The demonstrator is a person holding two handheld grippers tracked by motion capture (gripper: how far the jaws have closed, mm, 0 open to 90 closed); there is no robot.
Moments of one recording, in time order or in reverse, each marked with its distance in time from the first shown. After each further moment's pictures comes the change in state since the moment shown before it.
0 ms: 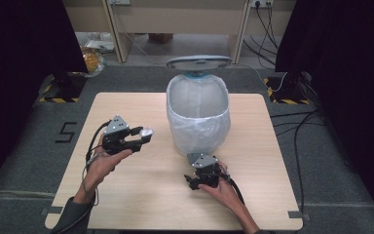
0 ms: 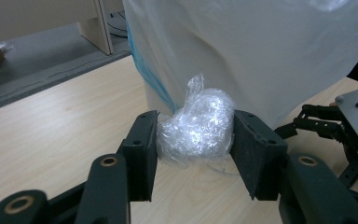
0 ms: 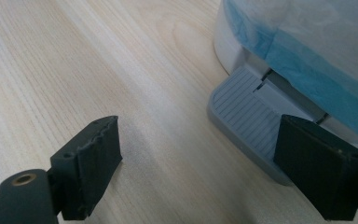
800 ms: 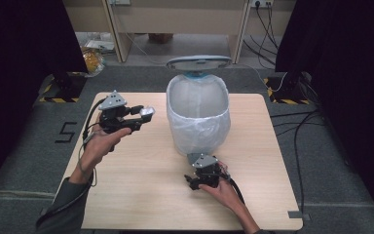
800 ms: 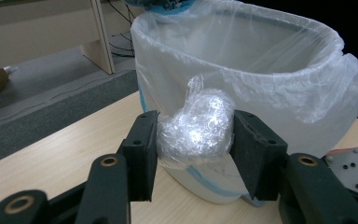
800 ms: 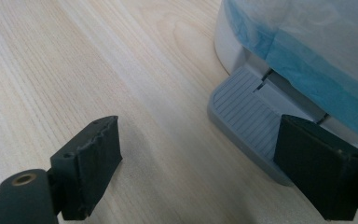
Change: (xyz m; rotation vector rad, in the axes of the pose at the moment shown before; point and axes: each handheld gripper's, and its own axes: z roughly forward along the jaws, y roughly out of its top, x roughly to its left) left arm 0.011 0.062 -0.008 -0.046 -0.009 0.016; right arm -0.001 0.000 0.000 0.001 0.003 -0.004
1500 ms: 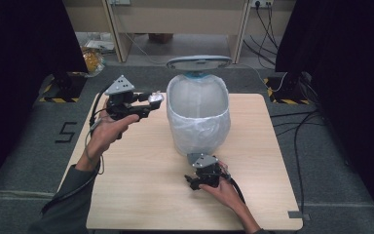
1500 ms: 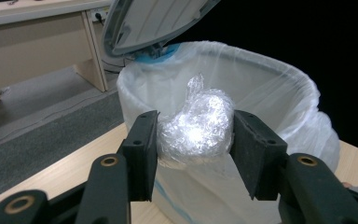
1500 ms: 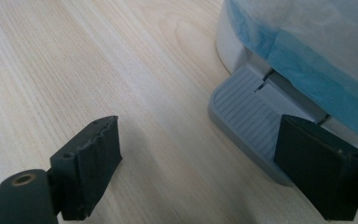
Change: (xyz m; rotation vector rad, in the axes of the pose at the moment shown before) left arm -0.009 0.040 0.009 -0.057 -0.036 0.010; right arm -0.001 0.000 0.000 0.002 0.013 -0.001
